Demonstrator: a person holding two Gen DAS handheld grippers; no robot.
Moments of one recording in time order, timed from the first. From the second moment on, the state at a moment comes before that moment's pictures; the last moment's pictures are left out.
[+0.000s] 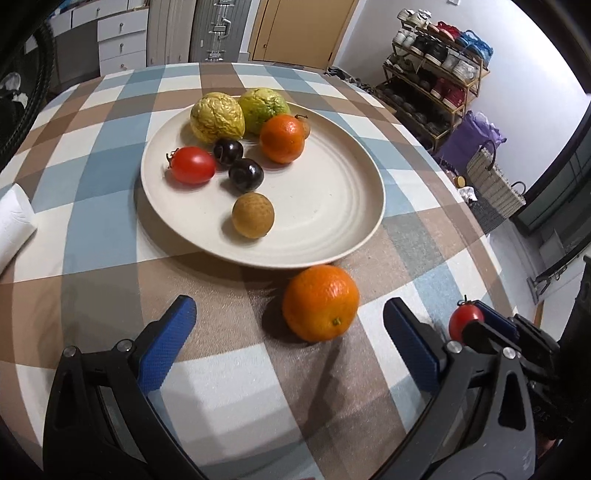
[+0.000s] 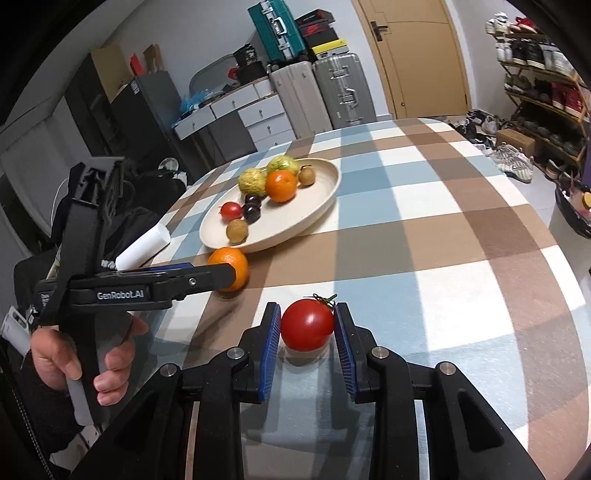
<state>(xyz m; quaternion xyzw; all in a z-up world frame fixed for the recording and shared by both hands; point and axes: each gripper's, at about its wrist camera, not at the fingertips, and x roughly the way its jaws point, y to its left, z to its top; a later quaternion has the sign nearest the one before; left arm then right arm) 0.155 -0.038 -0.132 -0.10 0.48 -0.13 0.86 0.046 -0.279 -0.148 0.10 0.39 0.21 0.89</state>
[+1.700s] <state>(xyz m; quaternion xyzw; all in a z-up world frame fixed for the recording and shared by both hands) 0.246 -0.064 -0.083 -0.10 0.44 -0.18 0.87 0.213 -0.268 -0.082 0.14 0.37 0.30 0.87</state>
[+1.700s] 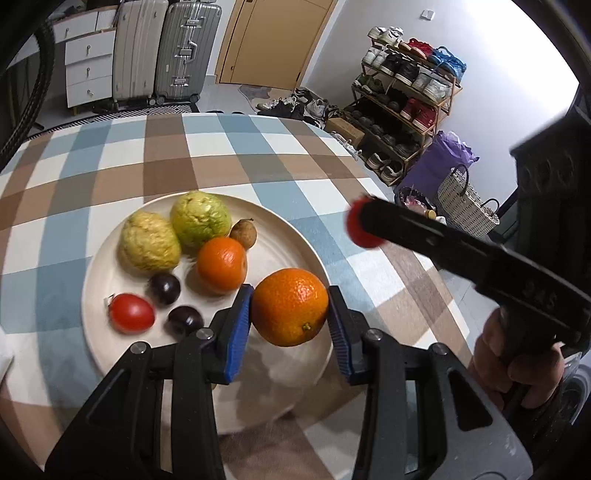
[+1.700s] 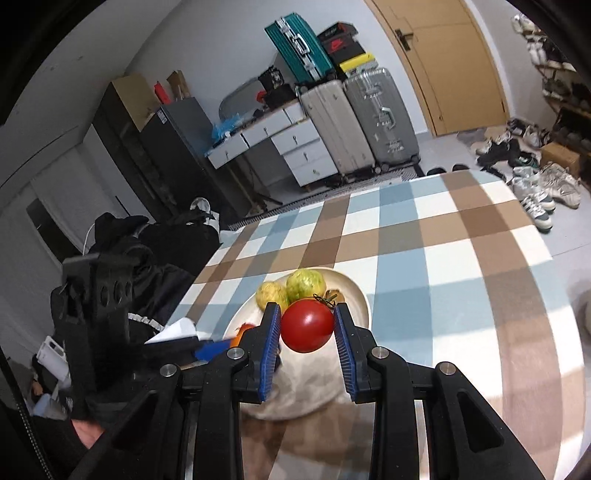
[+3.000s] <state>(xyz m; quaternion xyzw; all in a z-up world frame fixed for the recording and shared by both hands) 0.285 -0.079 -0.112 -0.10 0.46 -0.19 0.86 0.280 -0.251 -0.133 0.14 0.43 0.30 0.84</state>
